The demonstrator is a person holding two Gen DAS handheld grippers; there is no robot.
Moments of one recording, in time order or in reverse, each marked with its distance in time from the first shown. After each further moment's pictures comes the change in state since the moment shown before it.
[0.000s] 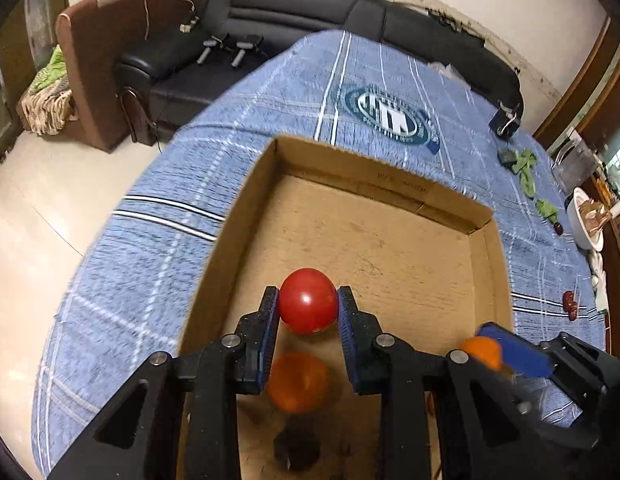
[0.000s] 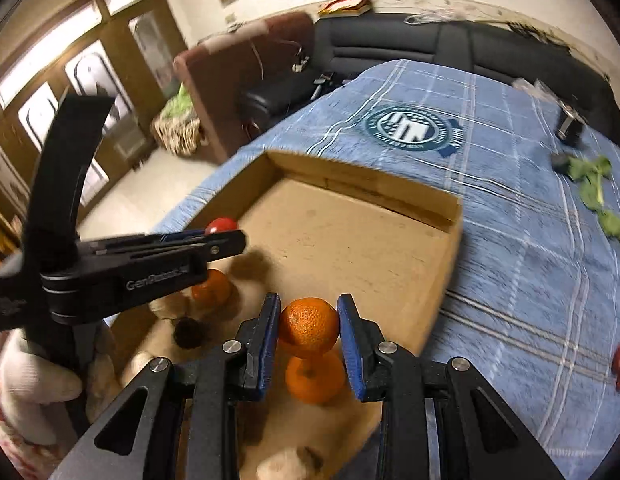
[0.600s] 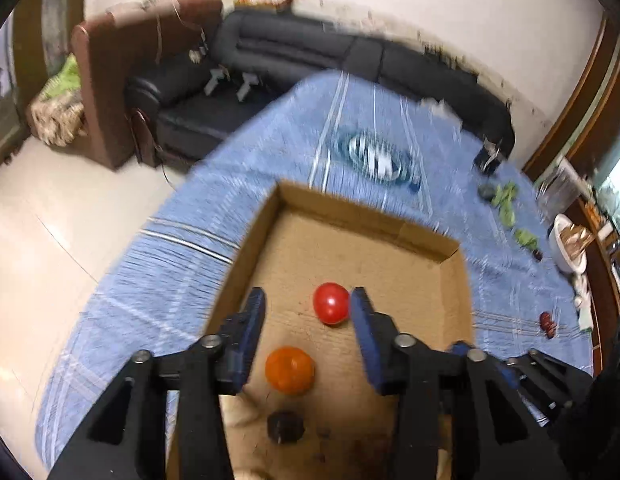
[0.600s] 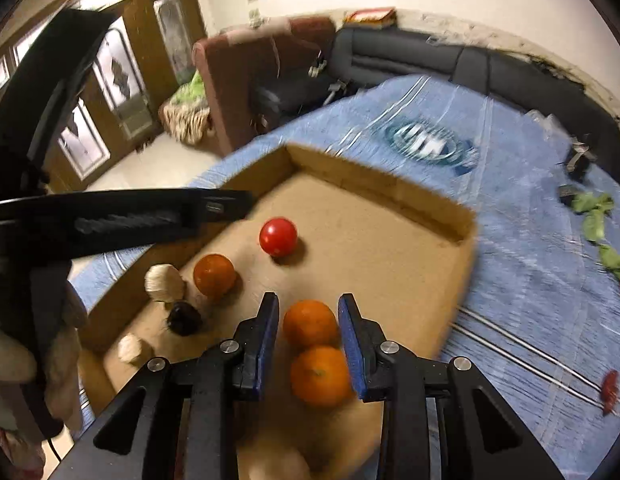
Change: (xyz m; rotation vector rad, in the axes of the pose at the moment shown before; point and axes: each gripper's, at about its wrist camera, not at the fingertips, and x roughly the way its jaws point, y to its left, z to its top) left arm -0.071 -0.002 -0.011 -0.040 -0.175 -0.008; right arm -0.040 0.001 -0.018 -0.053 -0.090 -0.018
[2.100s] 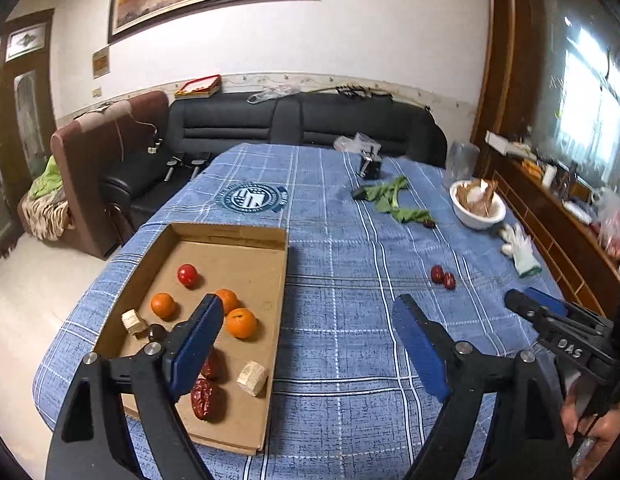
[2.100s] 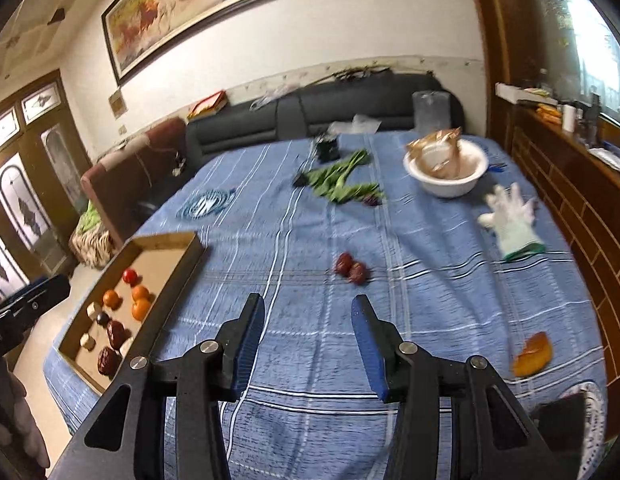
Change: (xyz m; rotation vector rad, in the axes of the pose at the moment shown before) left arm -0.116 -0.180 -0.114 0.261 -0.215 -0.034; right arm -0.206 -0.153 -0.130 0.385 -0.214 -0.280
